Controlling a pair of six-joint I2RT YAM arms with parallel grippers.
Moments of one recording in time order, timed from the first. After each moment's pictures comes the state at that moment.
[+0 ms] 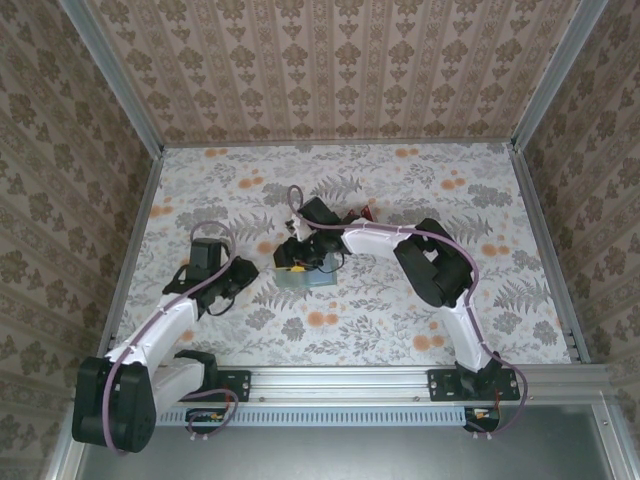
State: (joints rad) left arm -0.23 1.02 0.45 -0.29 0.32 -0.80; right arm 0.73 2.19 1.51 -0.25 -0.63 0.70
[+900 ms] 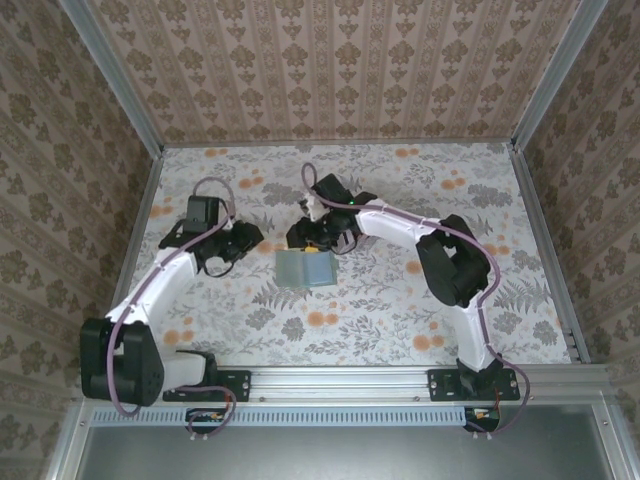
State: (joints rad) left arm -0.21 1.28 0.88 -0.49 0.46 -0.73; right arm 0.63 2.08 1.59 -0.49 -0.59 0.60
